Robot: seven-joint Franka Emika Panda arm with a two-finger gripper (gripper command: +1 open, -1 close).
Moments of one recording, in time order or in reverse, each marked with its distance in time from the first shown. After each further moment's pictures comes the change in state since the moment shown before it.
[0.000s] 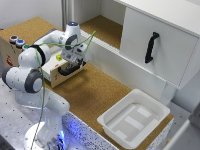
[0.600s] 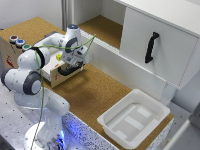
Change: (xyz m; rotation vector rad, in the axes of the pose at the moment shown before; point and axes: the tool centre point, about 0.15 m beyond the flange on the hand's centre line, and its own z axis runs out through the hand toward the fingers) arm -0.002 0.000 0.002 0.005 0.004 0.011
